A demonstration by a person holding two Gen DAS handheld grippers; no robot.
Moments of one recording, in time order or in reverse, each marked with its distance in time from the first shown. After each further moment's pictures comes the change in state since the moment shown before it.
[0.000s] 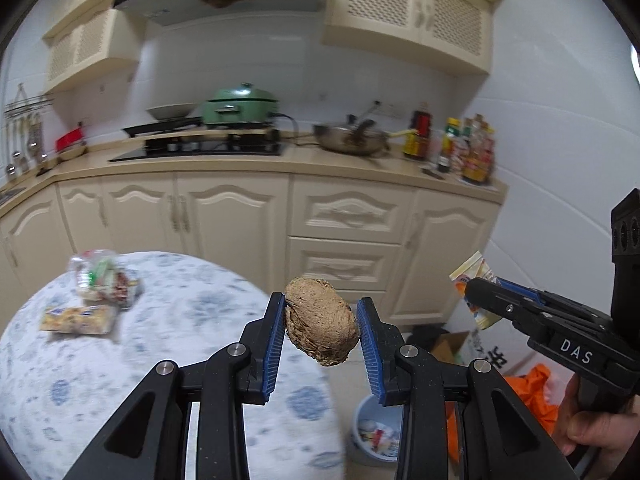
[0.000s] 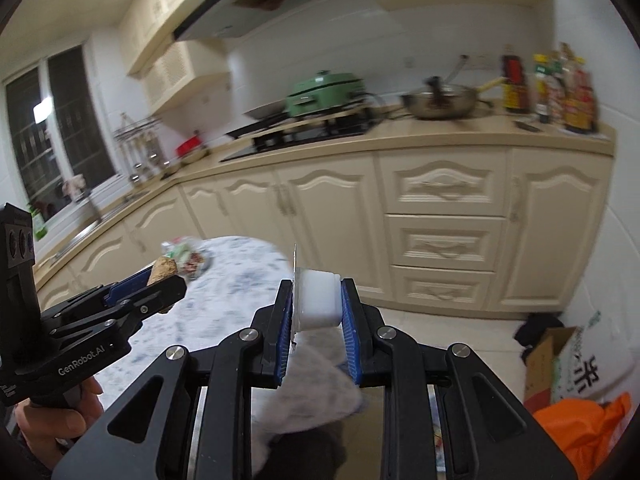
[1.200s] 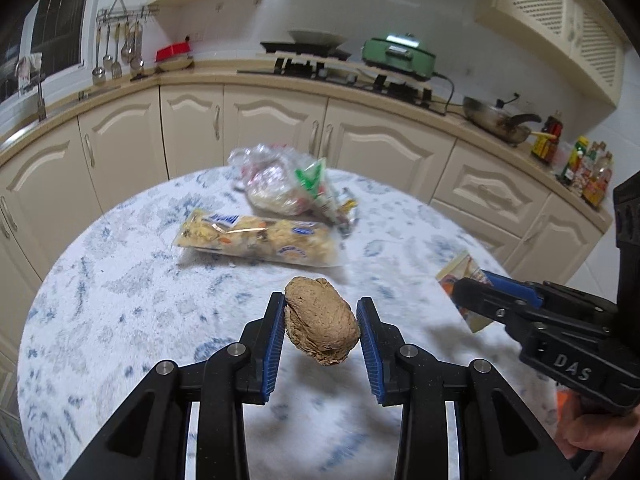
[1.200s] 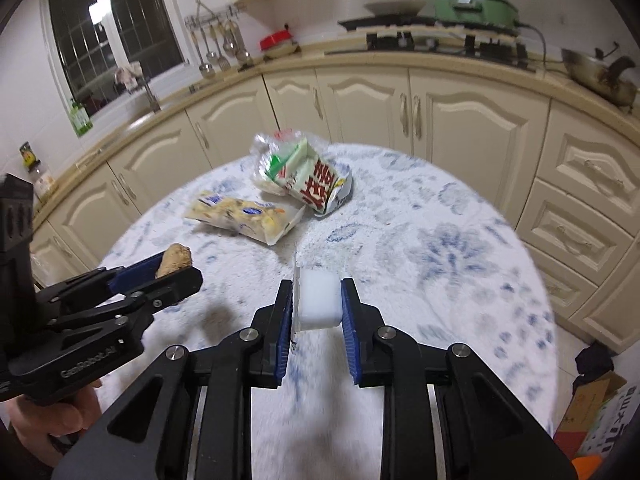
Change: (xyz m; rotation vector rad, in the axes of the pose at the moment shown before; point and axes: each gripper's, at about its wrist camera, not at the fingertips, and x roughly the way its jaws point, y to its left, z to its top) left arm 0.004 0.227 -0.037 -0.247 0.137 0.256; right arm 0.203 0.202 -0.033 -0.237 0.318 0.249
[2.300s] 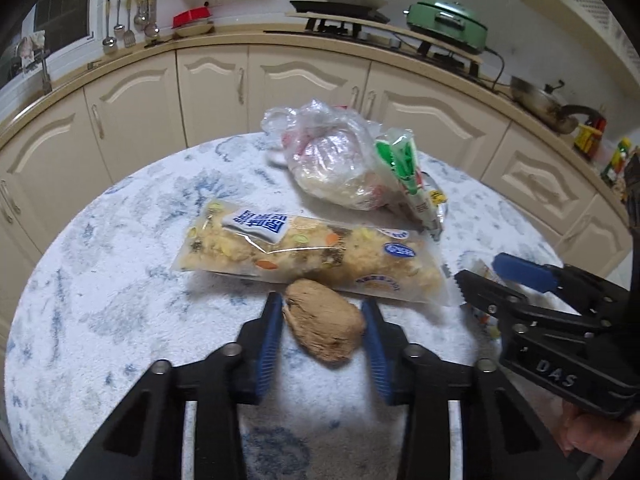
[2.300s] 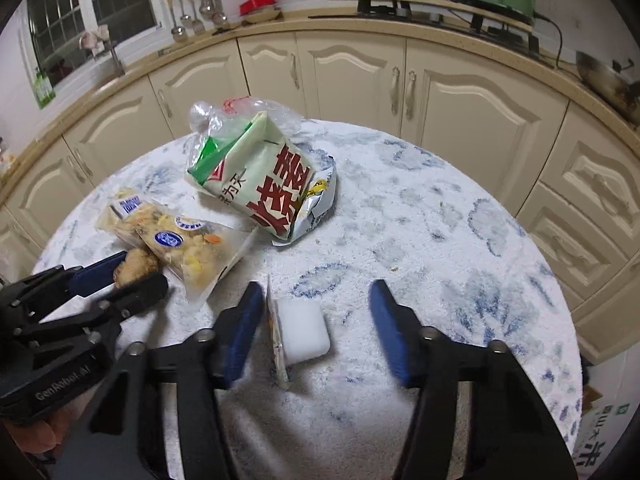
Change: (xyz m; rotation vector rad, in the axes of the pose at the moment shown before) left arm 0.130 0.053 0.055 -0.045 0.138 0.066; right arm 0.112 -0.007 0.036 -0.061 0.129 -0.135
